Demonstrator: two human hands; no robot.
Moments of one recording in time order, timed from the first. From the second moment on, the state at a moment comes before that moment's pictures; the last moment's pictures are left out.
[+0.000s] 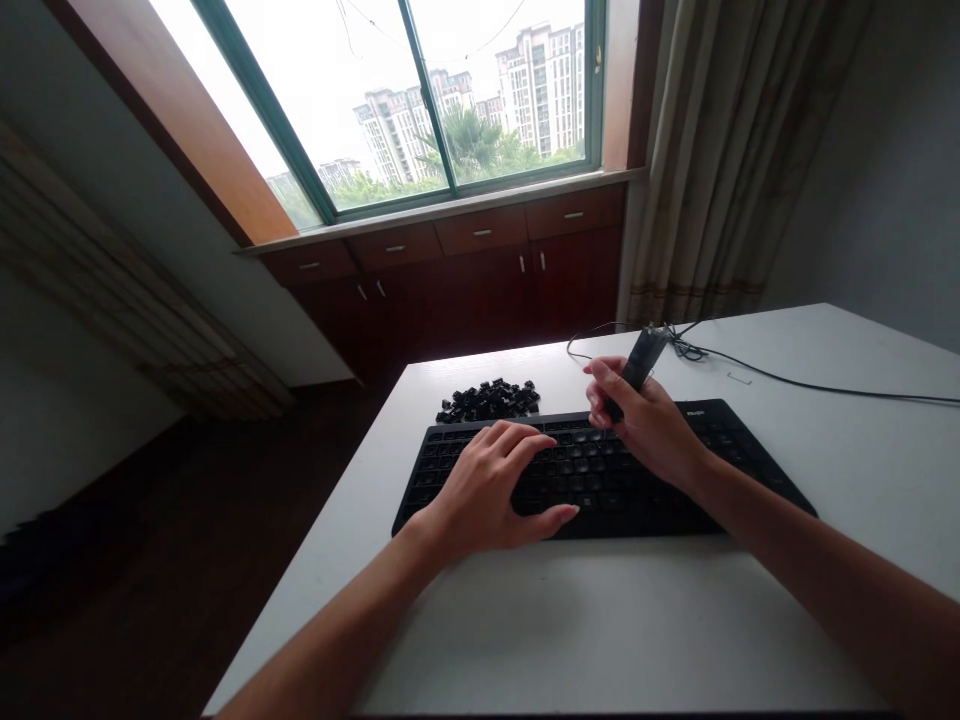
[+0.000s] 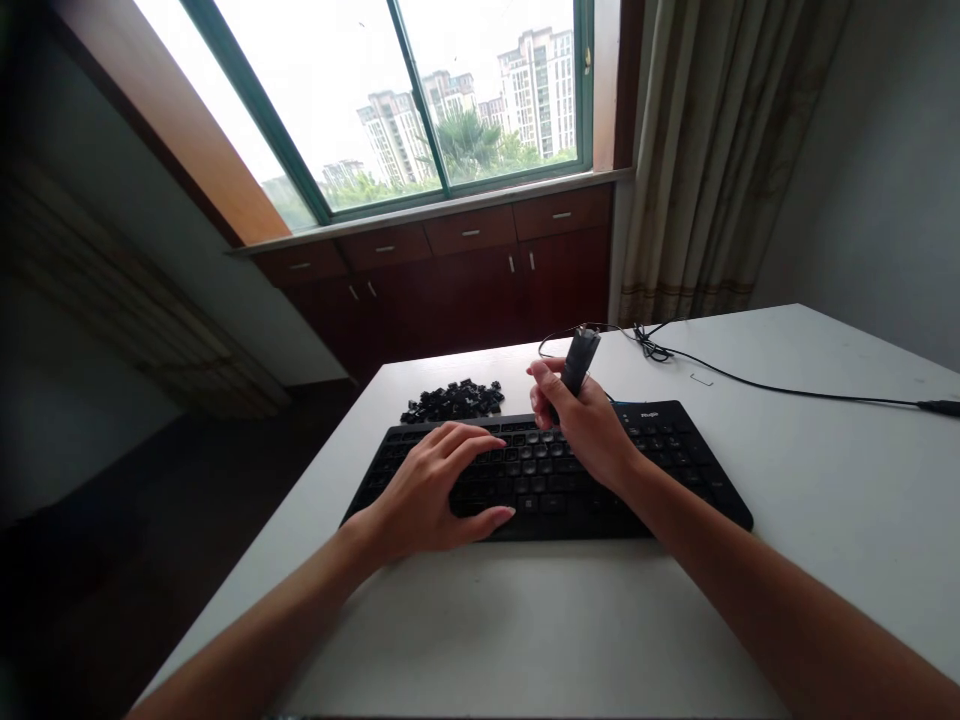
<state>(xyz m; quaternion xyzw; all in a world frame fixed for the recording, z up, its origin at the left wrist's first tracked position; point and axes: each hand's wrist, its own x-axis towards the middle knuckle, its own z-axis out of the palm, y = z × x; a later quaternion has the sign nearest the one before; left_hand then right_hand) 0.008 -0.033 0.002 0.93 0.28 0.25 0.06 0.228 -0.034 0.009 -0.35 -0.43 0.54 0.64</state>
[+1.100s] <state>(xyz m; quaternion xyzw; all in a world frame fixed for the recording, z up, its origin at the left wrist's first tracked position) 0.003 -0.043 -0.008 0.95 0.20 0.25 0.05 0.180 -0.064 -0.009 -0.35 -0.39 0.60 0.60</state>
